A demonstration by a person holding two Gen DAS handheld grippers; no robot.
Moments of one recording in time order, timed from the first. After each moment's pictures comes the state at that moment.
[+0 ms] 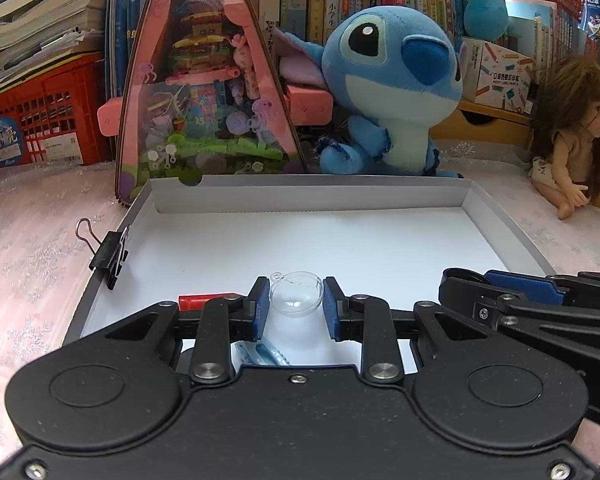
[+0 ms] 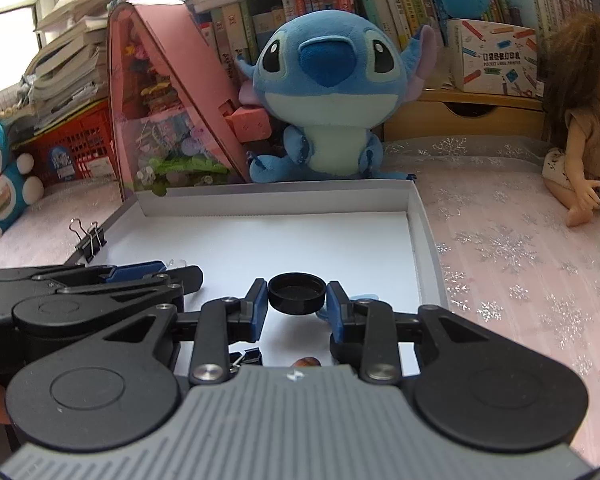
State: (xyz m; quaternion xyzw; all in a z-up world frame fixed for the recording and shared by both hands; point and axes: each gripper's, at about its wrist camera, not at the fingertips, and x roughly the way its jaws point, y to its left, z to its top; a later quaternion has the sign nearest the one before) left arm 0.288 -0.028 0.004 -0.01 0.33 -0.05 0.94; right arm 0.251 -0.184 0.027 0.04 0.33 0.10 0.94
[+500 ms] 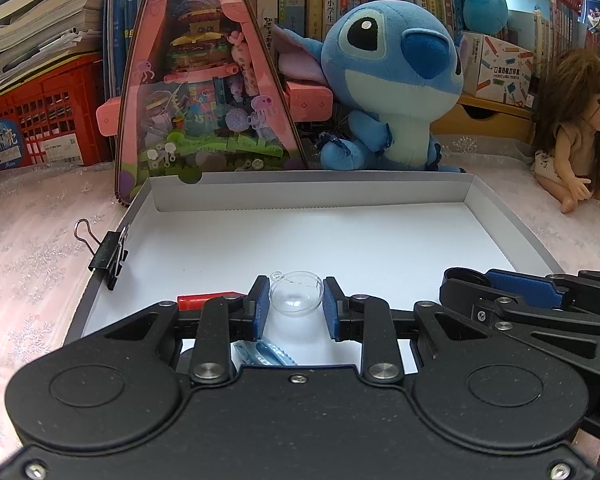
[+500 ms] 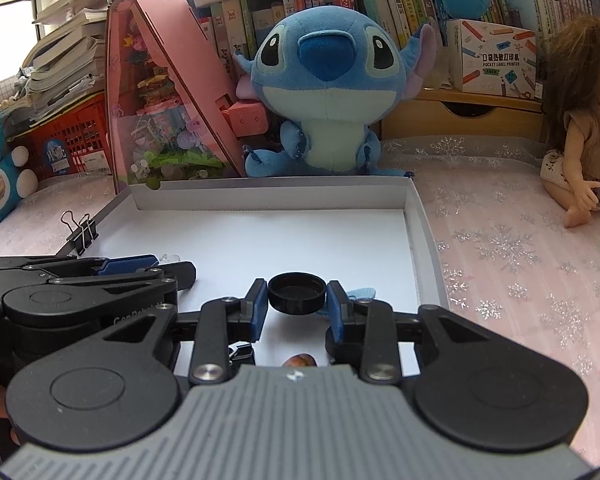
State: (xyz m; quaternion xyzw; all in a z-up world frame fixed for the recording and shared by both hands) left arm 0.289 -0.030 0.002 0.00 0.33 -0.05 0.94; right arm 0.250 -0.183 0.021 0.03 0.32 0.10 0.94
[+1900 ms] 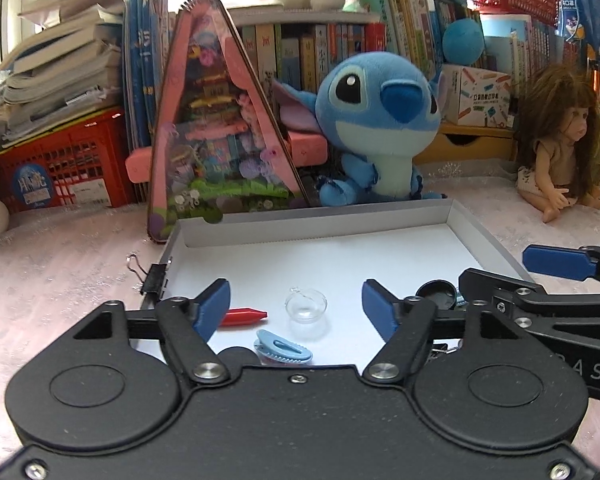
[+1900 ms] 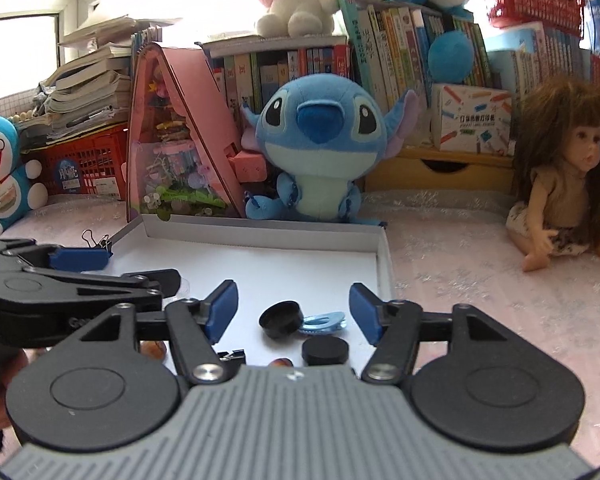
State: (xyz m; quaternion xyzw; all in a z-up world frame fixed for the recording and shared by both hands) left arm 0.243 -0.028 0.039 0.03 0.28 -0.05 0.96; right arm 0.209 -0.195 0.055 0.00 0.26 0.09 0.96
